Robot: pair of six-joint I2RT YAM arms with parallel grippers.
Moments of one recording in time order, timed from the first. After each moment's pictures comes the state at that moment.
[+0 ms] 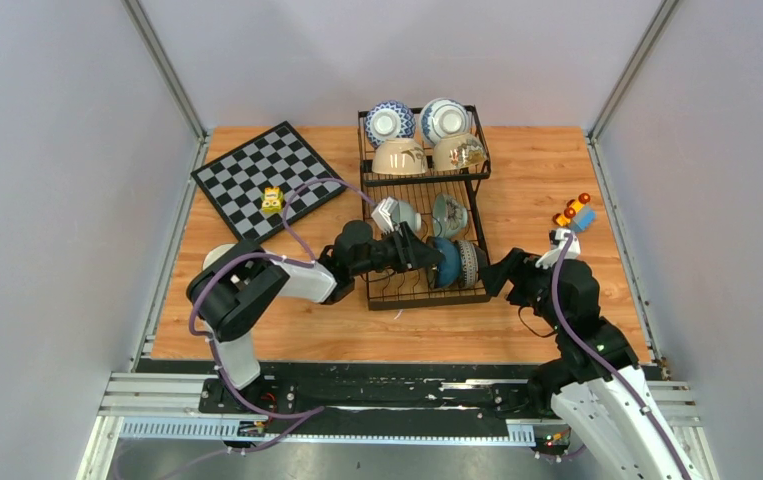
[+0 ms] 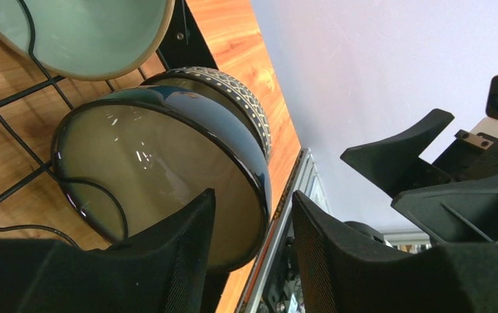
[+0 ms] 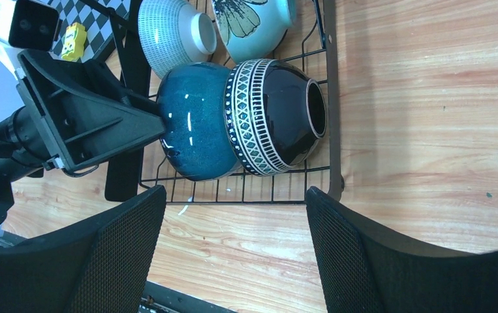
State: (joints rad) left arm -0.77 1.78 0.73 0.91 0.38 -1.03; right arm 0.37 0.43 0.55 -0.51 0.00 0.56
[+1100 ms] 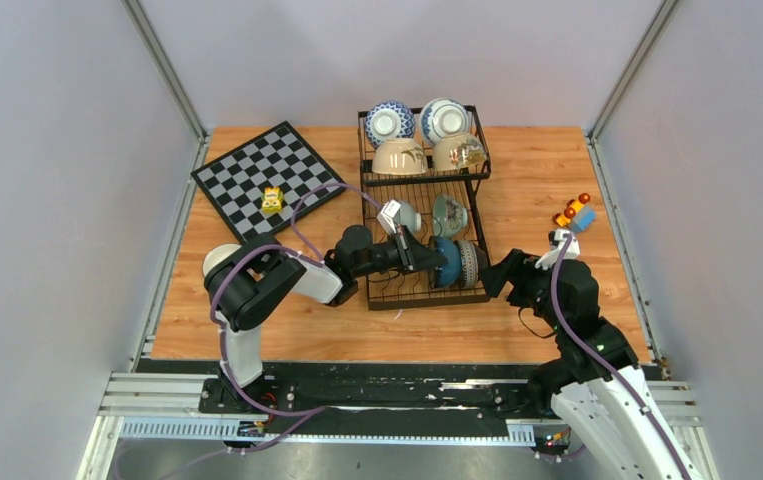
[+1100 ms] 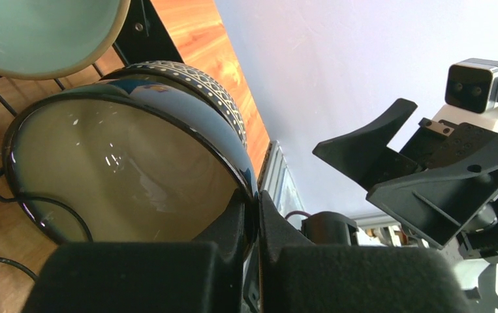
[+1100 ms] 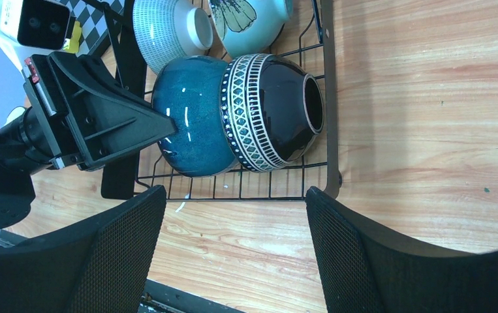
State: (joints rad) left arm -0.77 1.89 0.74 1.12 0.45 -1.12; right arm 0.37 0.43 0.54 -0.52 0.00 0.56
